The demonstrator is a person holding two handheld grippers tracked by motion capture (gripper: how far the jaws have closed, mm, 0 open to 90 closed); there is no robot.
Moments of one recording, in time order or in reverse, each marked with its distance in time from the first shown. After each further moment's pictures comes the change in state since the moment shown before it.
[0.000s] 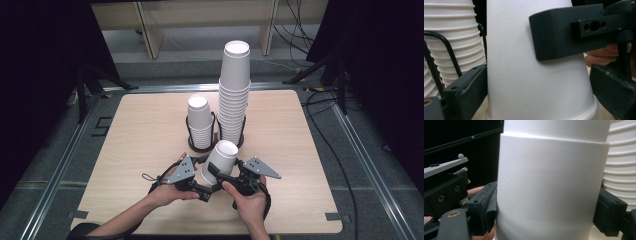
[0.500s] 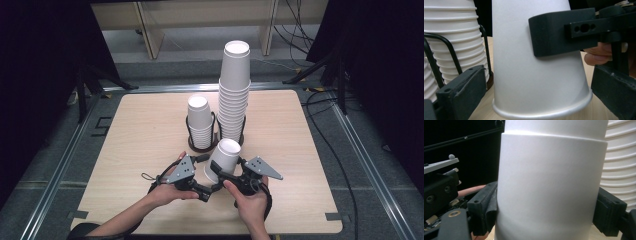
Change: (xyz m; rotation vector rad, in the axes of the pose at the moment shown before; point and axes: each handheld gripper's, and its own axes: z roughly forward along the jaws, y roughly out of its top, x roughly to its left) left arm 0.000 0.003 0.000 -0.002 0.005 -0.002; right arm -0.001 0.003 -0.003 -0.020 -0.057 -0.032
